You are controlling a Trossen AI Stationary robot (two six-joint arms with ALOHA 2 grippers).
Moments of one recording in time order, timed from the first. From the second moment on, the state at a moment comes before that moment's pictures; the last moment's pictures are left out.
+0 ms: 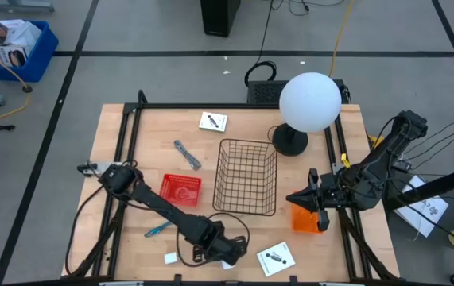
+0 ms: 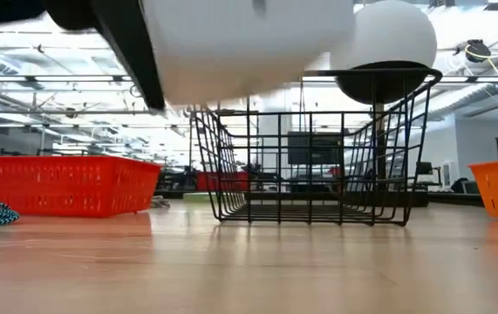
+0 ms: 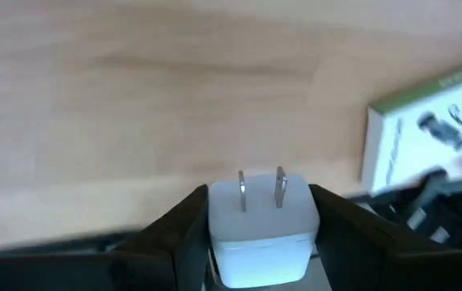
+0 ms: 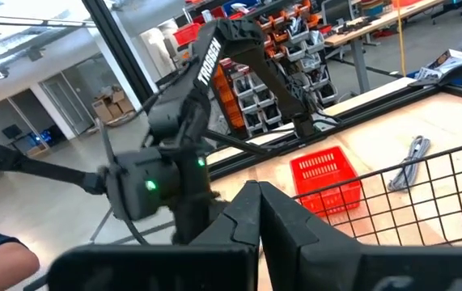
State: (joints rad) left arm -0.53 2.16 1.76 -0.67 0.07 -2.23; right arm 0.82 0.89 0.67 0.13 0.81 0.51
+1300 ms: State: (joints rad) left arm -0.12 1.88 1.76 -0.65 -0.38 -1.07; right arm 0.82 0.89 0.67 0.13 0.81 0.51
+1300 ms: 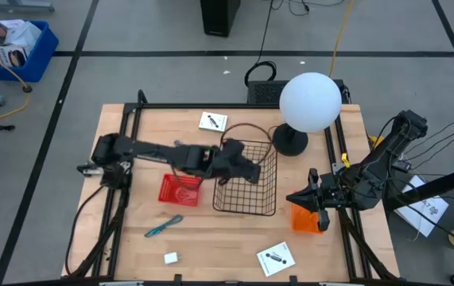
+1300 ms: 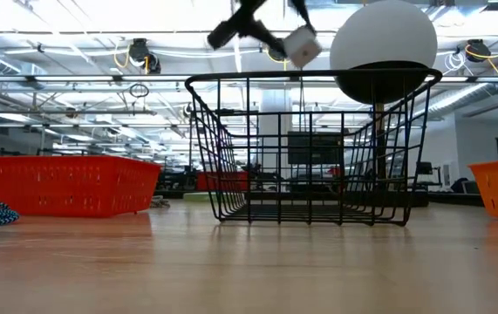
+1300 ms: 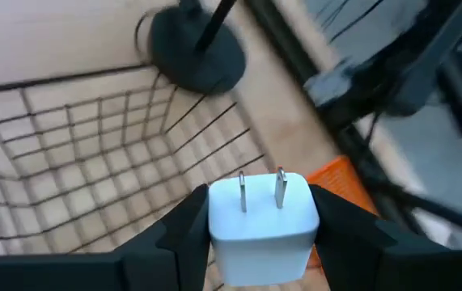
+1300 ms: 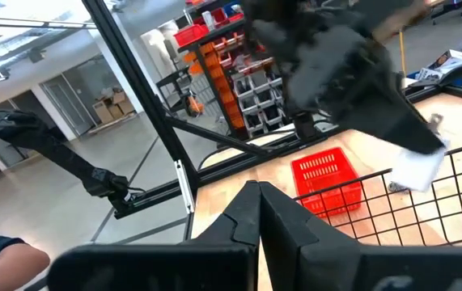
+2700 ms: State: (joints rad) left arm 0.01 1.90 1.32 -0.23 -0.01 -1.05; right arm 0.82 0.89 0.67 0.13 0.81 0.51
